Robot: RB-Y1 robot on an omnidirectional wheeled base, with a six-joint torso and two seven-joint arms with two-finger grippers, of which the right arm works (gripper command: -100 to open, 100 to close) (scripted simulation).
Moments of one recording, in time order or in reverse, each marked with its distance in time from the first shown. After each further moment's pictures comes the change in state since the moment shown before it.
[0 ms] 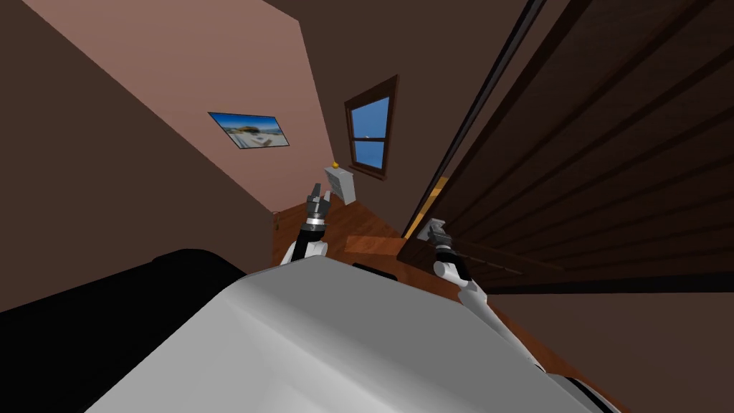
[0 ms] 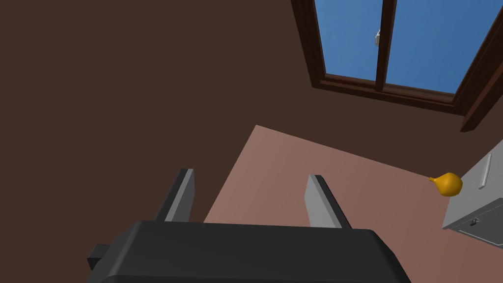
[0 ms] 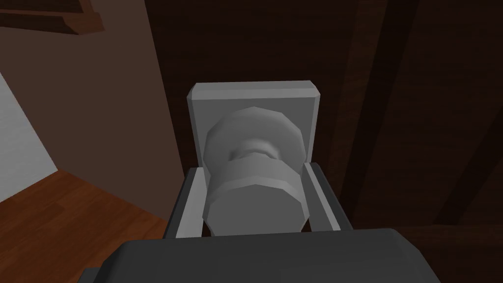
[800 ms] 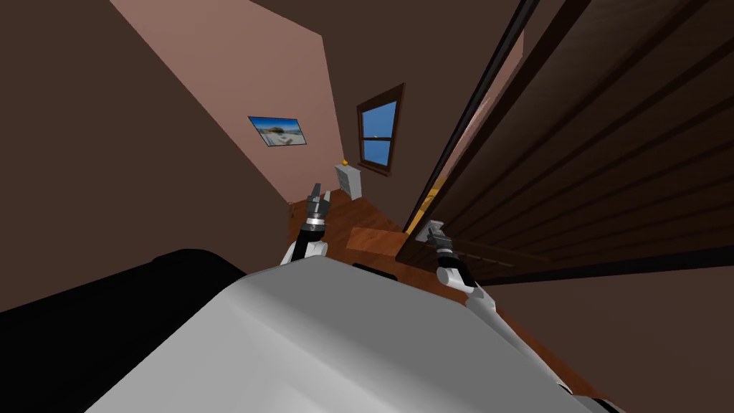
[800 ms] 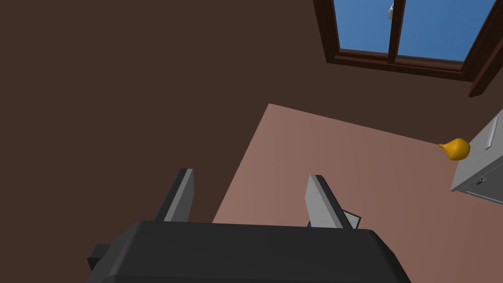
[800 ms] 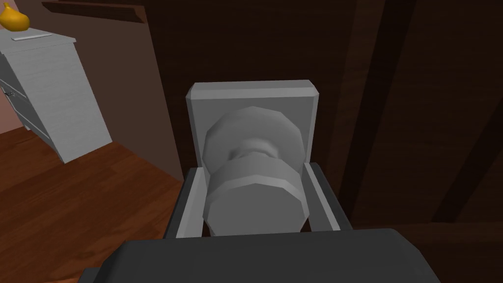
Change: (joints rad) arm 0.048 -0.080 0.083 -0.058 0.002 -0.039 -0.067
